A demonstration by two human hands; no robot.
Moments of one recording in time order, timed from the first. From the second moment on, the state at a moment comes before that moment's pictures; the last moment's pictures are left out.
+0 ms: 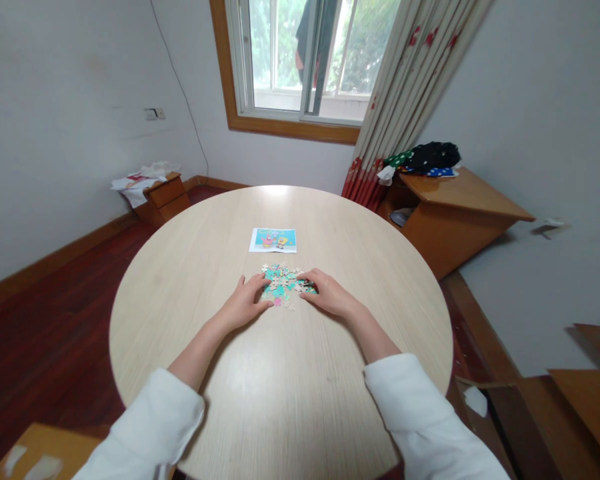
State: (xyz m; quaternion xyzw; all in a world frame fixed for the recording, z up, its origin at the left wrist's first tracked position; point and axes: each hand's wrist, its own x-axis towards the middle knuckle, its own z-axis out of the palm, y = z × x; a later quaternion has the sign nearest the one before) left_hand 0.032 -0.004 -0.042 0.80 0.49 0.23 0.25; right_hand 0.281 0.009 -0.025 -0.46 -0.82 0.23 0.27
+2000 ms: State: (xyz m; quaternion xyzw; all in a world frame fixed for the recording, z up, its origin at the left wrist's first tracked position) left_hand 0.029 0.019 -0.031 0.58 0.55 0.48 0.36; right_hand 0.214 -0.035 -0.014 -0.34 -0.93 0.11 0.11
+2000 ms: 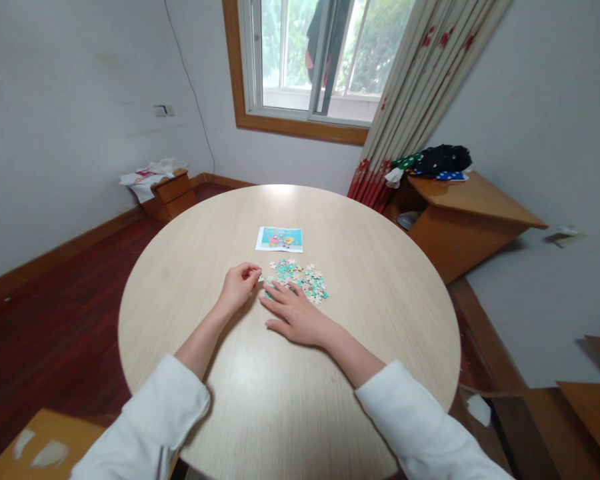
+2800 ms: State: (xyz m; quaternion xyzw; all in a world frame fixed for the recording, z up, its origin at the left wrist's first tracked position) left_hand 0.032 0.011 -0.038 0.67 0.57 0.38 0.29; right_hand 0.242 -0.006 -0.036 -0.52 -0.85 0.04 0.12
